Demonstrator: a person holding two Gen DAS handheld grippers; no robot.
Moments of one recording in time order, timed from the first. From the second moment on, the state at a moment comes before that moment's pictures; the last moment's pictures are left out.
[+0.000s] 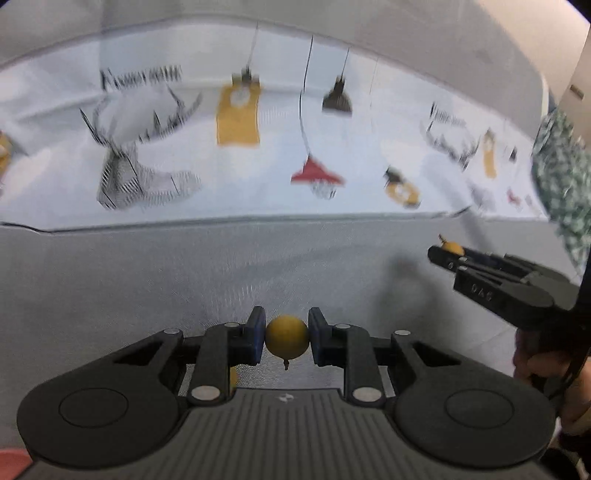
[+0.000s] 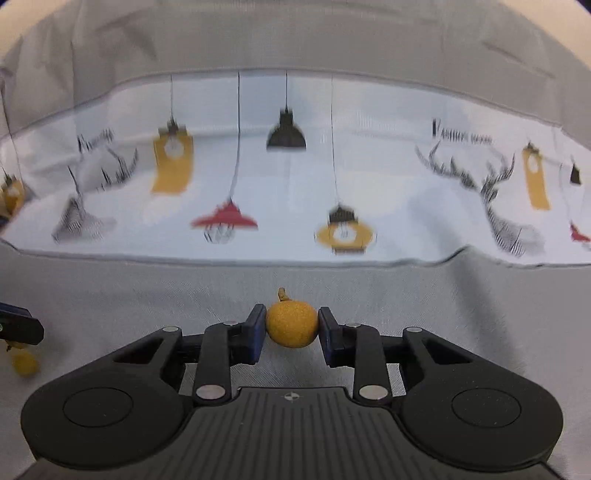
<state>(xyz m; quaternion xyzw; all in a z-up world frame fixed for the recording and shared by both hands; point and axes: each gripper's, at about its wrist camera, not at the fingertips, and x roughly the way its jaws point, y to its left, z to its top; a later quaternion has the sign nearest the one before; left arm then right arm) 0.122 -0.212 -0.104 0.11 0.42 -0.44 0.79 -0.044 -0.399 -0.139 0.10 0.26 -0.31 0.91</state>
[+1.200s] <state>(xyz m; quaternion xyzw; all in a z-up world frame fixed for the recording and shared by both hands) 0.071 0.055 -0.053 0.08 0.46 -0.24 0.85 -0.031 -0.106 -0.063 0.09 0.32 -0.05 0.94</state>
